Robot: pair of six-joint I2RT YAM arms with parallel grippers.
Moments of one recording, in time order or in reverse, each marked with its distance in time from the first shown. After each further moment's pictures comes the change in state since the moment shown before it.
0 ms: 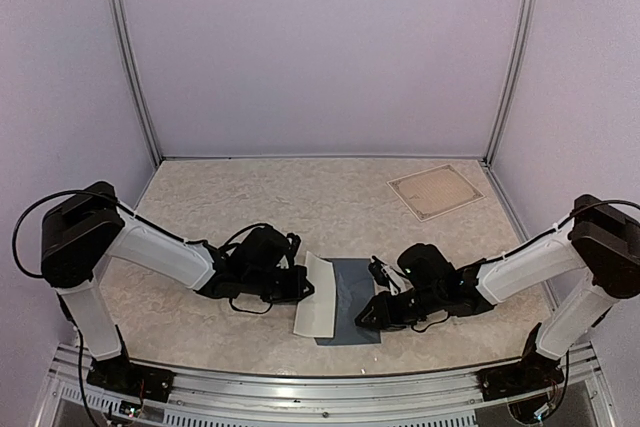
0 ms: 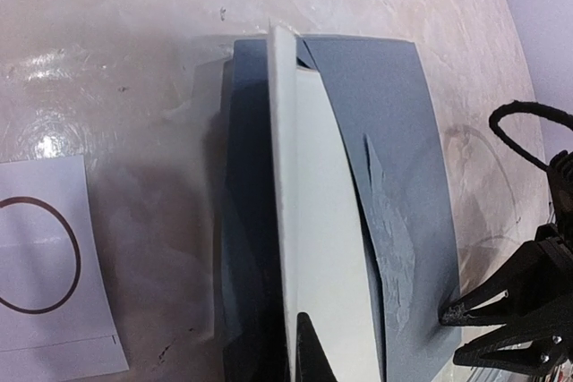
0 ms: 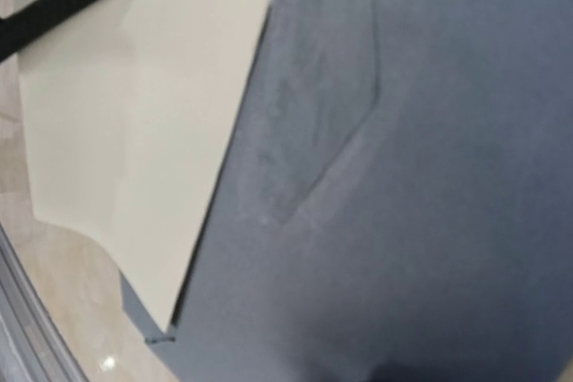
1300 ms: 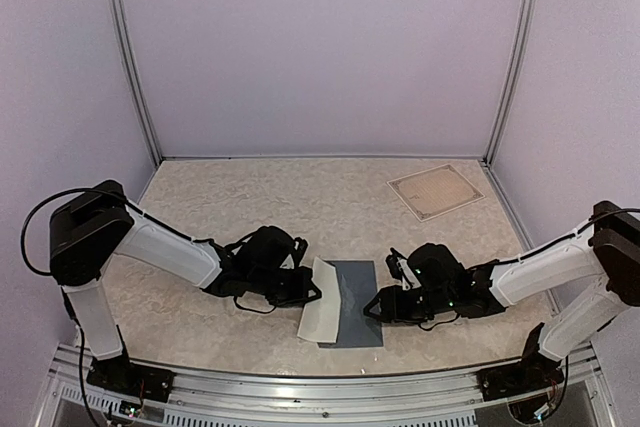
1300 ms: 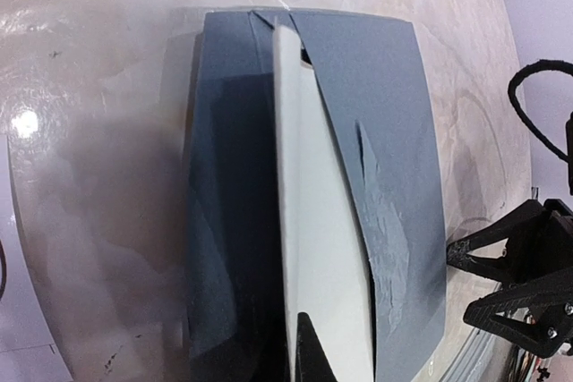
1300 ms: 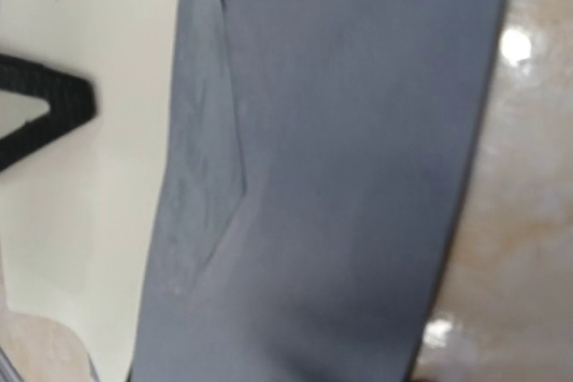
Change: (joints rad) left arm 0.001 0.045 0.037 -0.001 0.110 -0.053; right arm 0.000 -0.104 -0.043 -0.052 0.180 0.084
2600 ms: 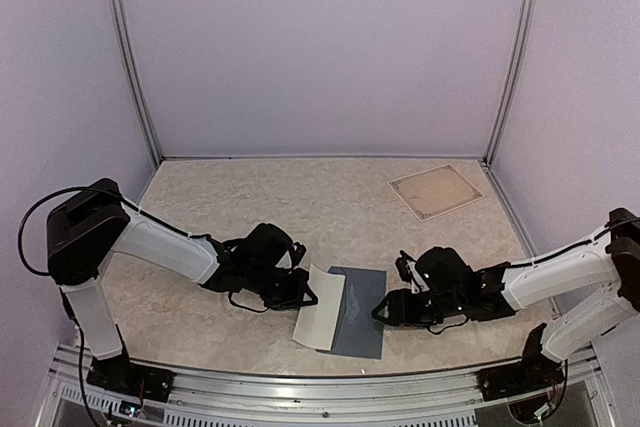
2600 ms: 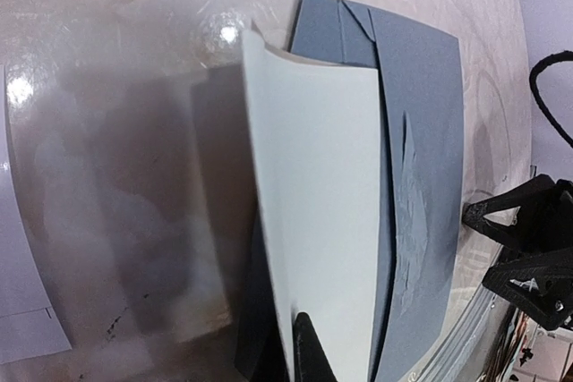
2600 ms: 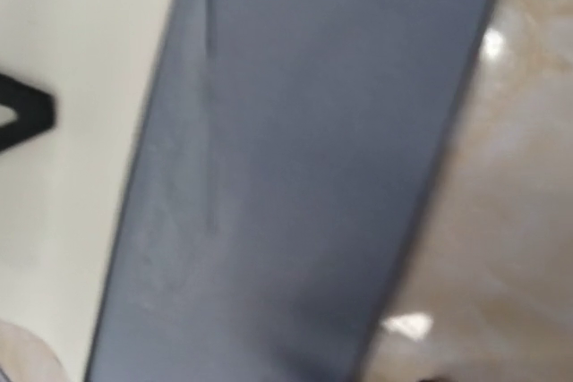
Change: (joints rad) left arm 0.027 -0.014 0.009 -0.099 0.097 0.003; right arm 0.007 -0.104 -0.040 -0.093 0.055 -0.002
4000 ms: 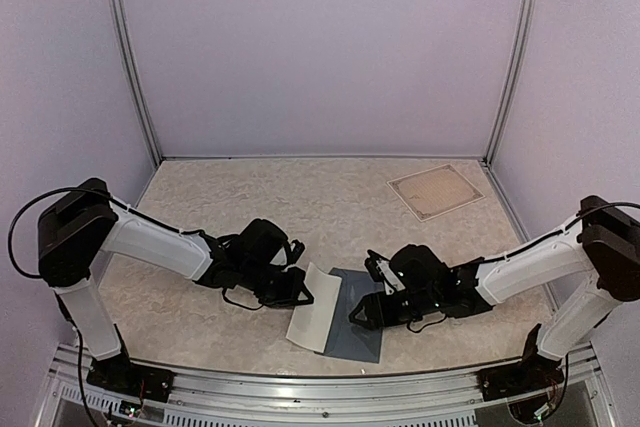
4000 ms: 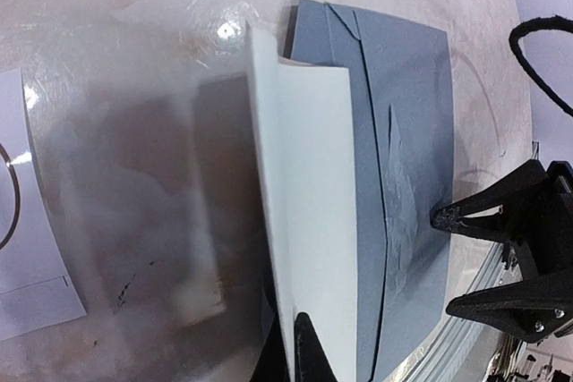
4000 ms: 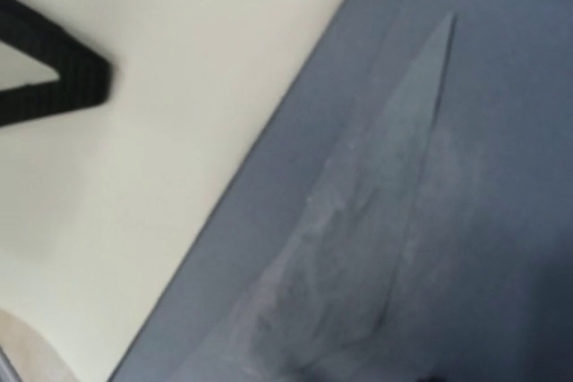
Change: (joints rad) left arm 0.015 -0.054 -0.007 -0.061 0.031 0.083; right arm 0.058 0.175 0.134 0.049 -0.043 -0.151
